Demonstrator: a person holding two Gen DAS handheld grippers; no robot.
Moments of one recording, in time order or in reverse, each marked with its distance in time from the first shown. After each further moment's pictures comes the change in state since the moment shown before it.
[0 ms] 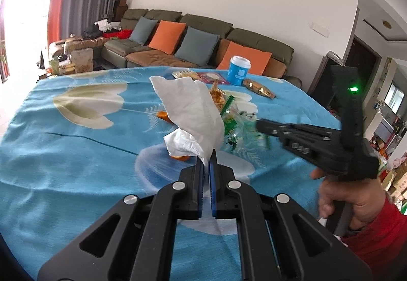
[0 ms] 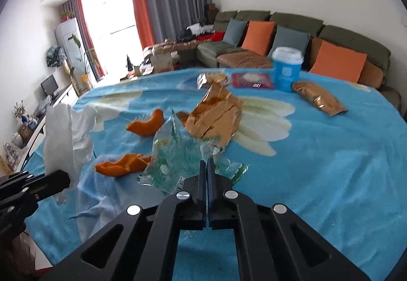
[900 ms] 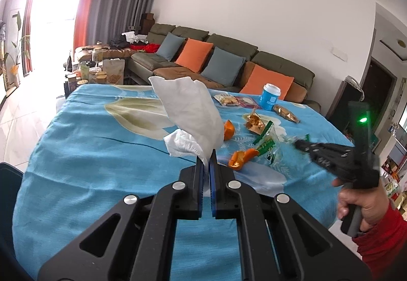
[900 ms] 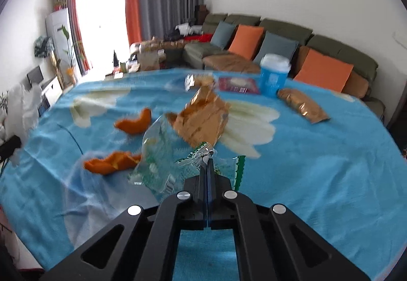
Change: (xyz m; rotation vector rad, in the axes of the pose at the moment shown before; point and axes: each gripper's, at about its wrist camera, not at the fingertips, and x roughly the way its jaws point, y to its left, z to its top) left arm -0.064 0.057 0.000 -0.083 -0.116 0.117; right arm -0.007 0.012 0.003 -0.052 -0.008 -0.107
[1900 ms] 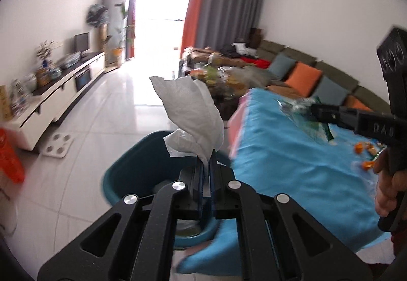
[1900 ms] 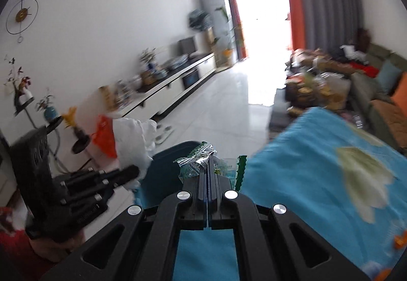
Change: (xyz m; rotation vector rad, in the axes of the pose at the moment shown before) left arm -0.170 0.204 -0.056 -0.258 -0.066 0.578; right arm 0.005 0.372 0.061 -0.440 0.113 0.845
